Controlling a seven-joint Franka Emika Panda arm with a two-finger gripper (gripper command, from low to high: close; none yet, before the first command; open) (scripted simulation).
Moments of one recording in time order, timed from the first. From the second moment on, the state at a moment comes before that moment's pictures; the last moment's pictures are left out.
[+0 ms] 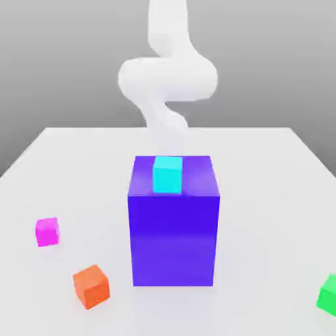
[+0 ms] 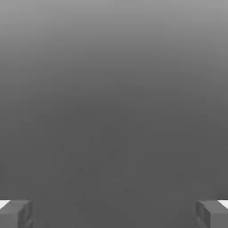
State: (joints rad) arm -0.07 -0.72 -0.01 -2.35 -0.02 2.35 0.86
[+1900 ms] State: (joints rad) arm -0.38 0.21 0.04 -2.48 -0.04 2.74 1.55
